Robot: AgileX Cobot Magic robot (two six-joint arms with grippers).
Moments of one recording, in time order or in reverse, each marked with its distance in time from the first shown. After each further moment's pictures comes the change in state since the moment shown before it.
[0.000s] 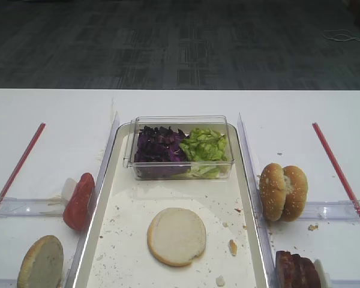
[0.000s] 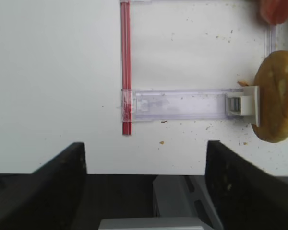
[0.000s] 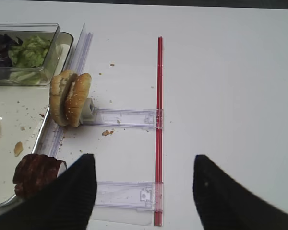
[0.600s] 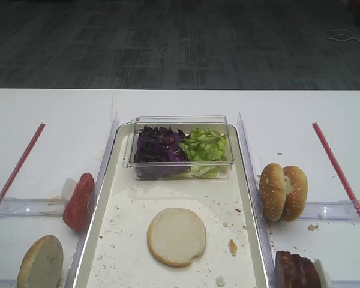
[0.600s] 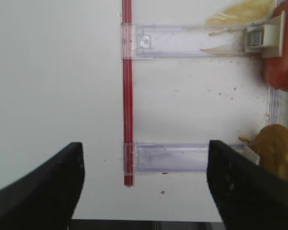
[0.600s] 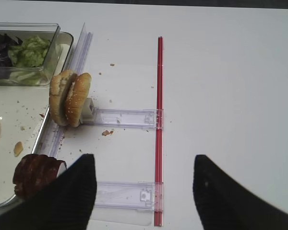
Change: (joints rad) left arm 0.000 0.419 -0.234 0.000 -0.079 0.001; right arm 0.000 0.000 0.000 0.000 0.000 0.000
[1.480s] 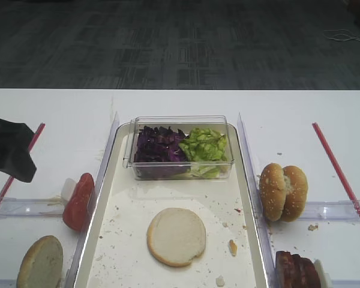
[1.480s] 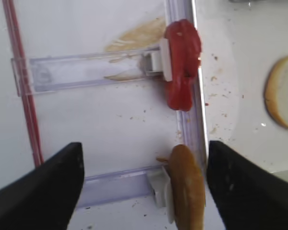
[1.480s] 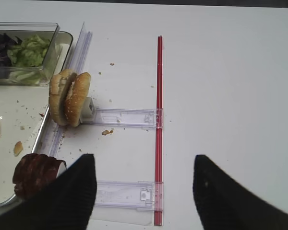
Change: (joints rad) left arm -0.161 0.095 -0.043 -0.191 -0.087 0.008; right arm 0.000 0.000 0.000 0.000 0.002 0.000
